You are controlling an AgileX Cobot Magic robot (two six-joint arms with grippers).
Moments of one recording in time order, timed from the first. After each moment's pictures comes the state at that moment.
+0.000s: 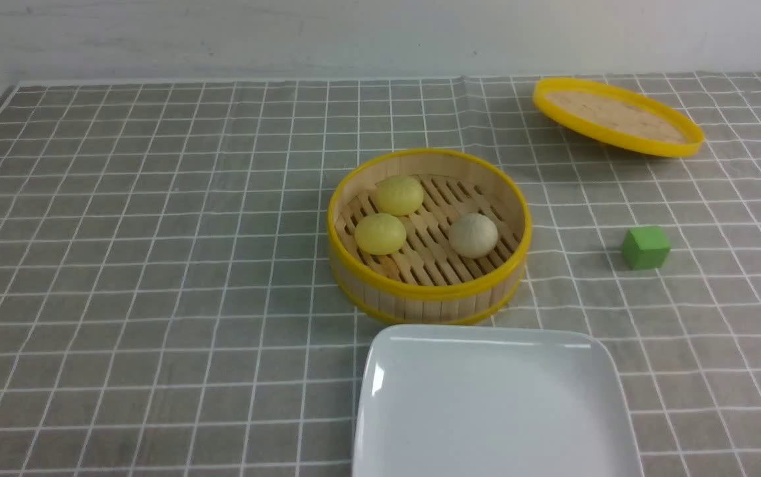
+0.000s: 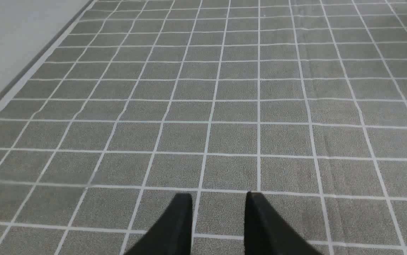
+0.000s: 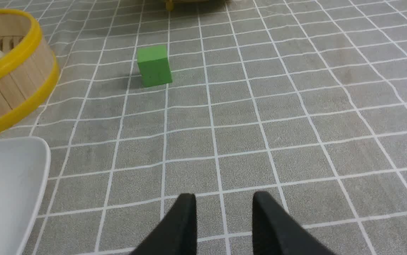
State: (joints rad) right arm 0.01 -0.01 0.01 -0.07 0.39 0.13; left arm 0.00 -0.01 0.02 0.25 0.38 -0.18
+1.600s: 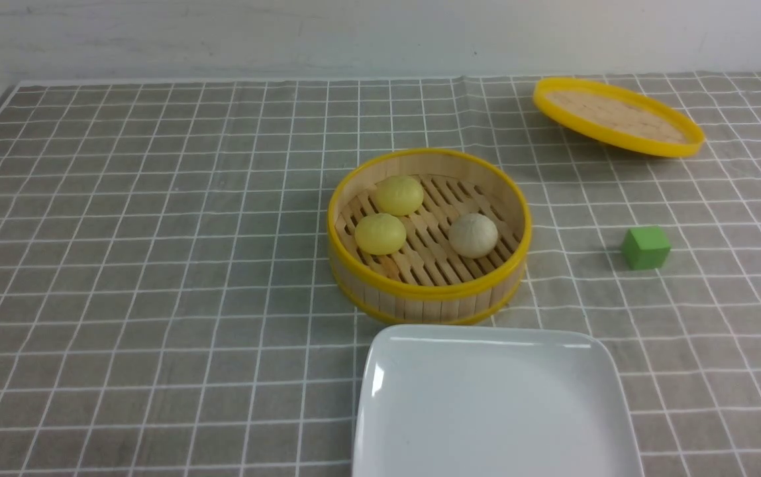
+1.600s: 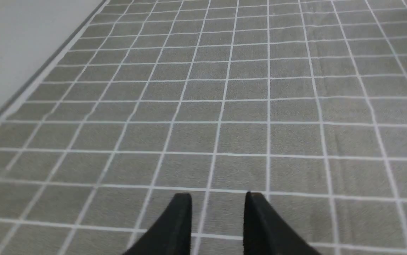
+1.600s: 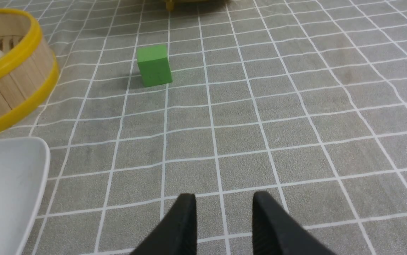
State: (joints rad) right arm 0.01 -0.01 0.01 -0.07 0.38 0.13; left arm 0.00 -0.01 0.02 0.24 0.38 -0.27
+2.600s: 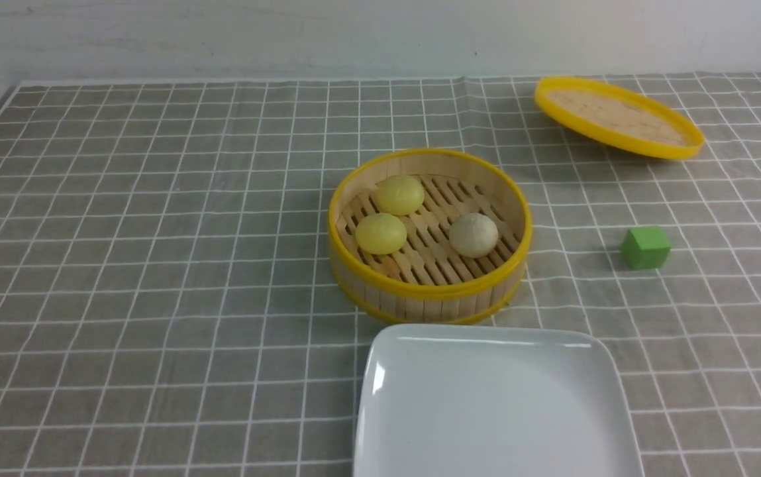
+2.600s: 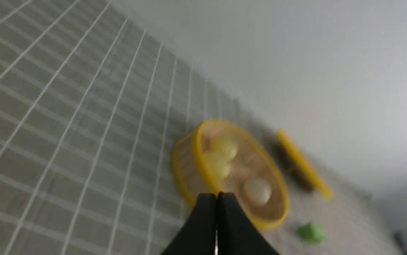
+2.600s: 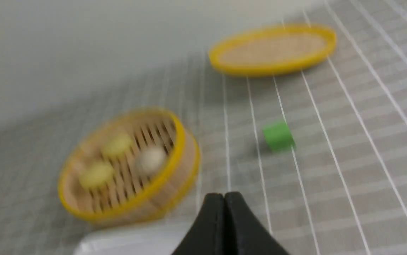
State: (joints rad) right arm 0.01 0.64 -0.71 0.32 0.73 0.08; left arm 0.00 0.23 -0.50 -0.39 0.67 -0.37
